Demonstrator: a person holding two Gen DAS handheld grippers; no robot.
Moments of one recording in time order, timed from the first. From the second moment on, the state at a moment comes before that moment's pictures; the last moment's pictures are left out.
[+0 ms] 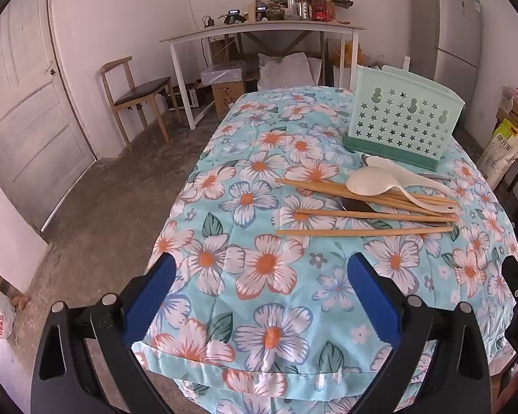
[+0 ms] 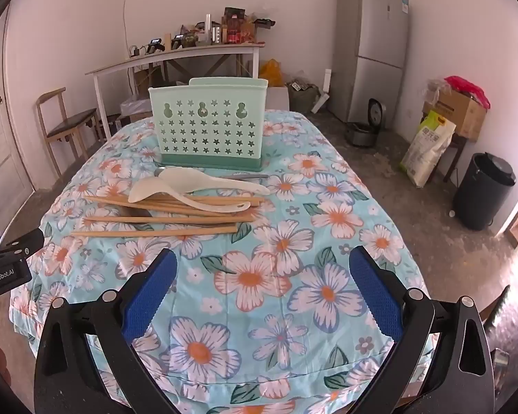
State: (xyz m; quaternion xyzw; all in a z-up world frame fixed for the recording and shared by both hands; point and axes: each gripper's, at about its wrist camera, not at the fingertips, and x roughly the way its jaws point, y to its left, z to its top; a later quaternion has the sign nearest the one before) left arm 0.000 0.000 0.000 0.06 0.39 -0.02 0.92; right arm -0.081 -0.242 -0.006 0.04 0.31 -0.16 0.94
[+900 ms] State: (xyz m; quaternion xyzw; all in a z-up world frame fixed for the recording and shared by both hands) left arm 0.000 0.002 -0.002 0.05 0.40 -0.02 0.92; right arm -0.081 -0.244 -0.006 0.05 0.32 -0.15 0.93
